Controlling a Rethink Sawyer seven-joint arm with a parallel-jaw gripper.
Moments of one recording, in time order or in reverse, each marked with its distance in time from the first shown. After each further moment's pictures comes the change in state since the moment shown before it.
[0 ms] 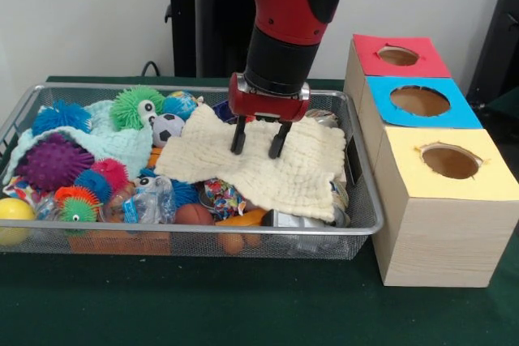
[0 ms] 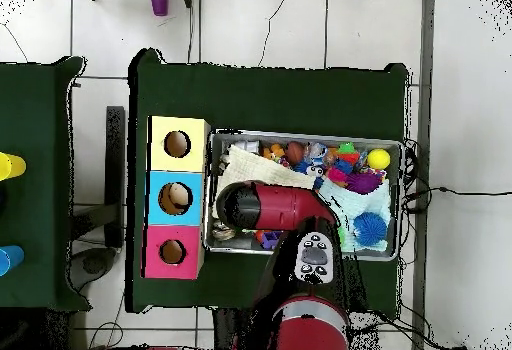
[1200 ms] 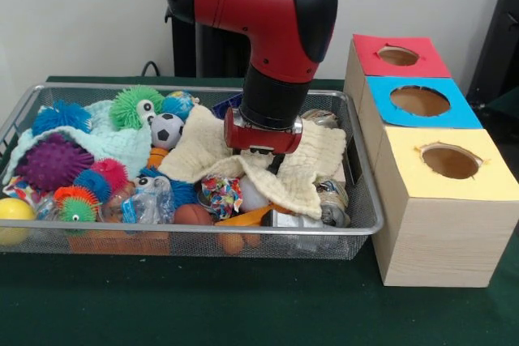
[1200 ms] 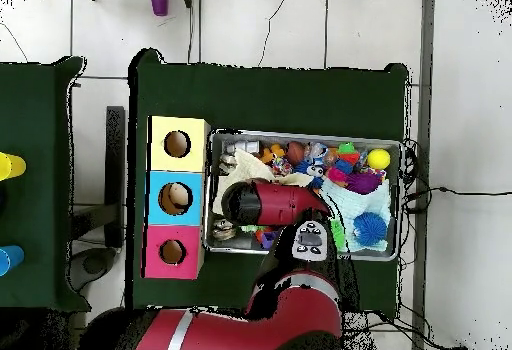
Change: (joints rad) arm 0.000 0.120 -0.011 -0.064 0.001 -0.094 0.000
